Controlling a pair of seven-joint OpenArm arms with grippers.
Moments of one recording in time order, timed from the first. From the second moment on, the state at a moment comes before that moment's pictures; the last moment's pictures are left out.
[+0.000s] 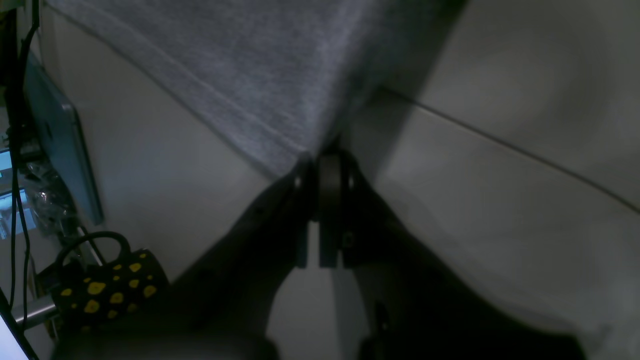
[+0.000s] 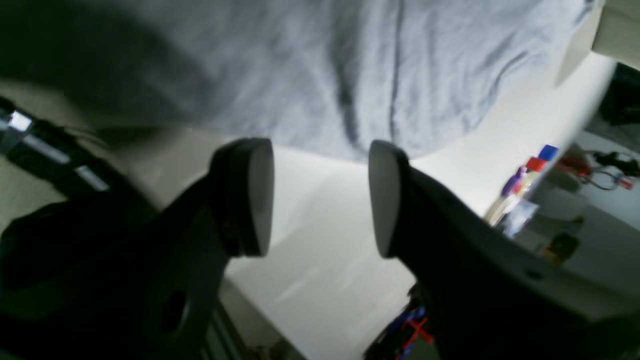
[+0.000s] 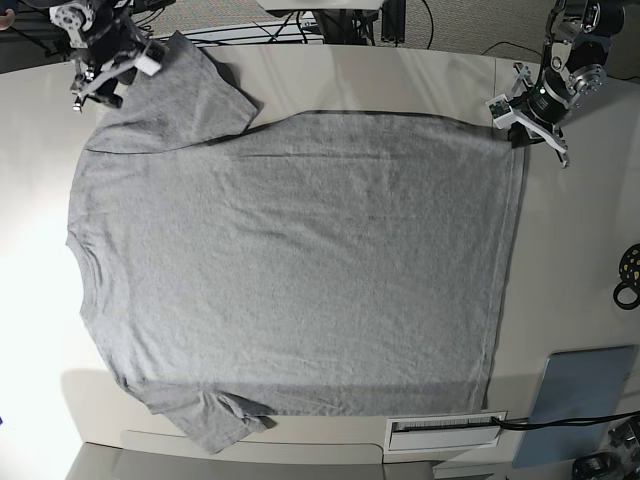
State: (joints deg) left arm 29.2 -34.7 2.2 92.6 37.2 -25.4 2.6; right arm -52.5 32.4 9.3 113.5 -44.6 20.8 -17.3
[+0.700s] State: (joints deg) left arm 29.2 -34.7 2.2 92.5 37.2 -25.3 2.6; right arm -36.2 38.1 -9.7 105.5 -44.9 20.2 -26.1
